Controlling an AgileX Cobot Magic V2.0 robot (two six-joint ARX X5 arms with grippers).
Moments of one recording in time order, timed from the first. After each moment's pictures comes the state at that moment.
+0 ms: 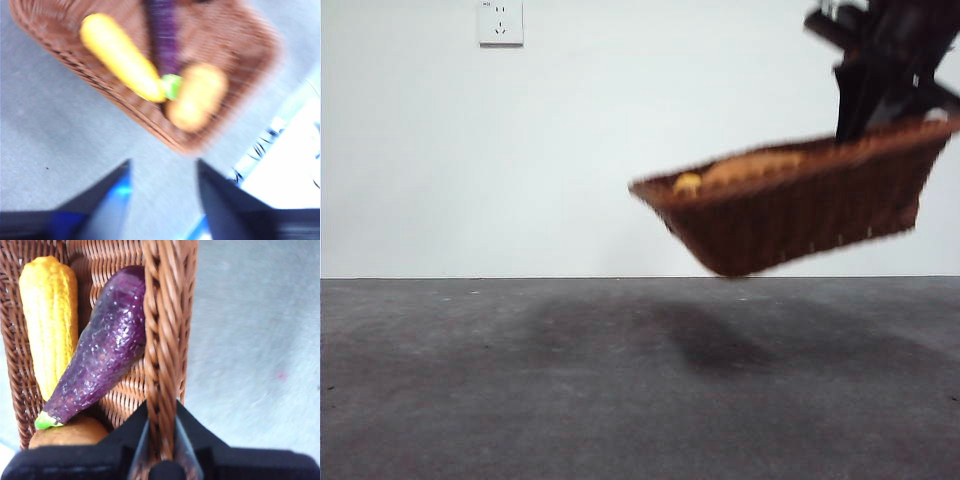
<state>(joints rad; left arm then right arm) -0.75 1.52 1.88 -1.31 0.13 -0.04 0.13 1.72 1.59 -1.15 -0.43 0.03</state>
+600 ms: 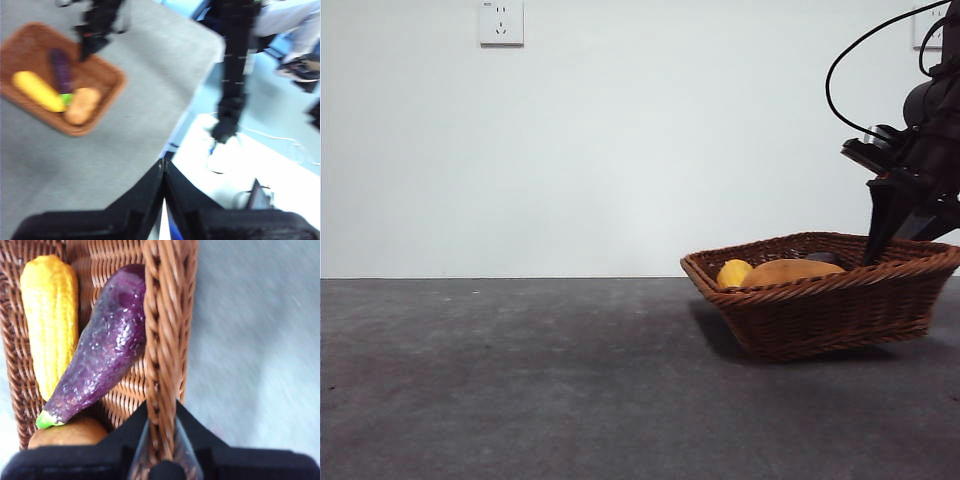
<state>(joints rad) -1.07 1.15 1.87 -1.32 0.13 -0.21 -0.05 1.99 1.59 -0.98 -0.55 -0.06</state>
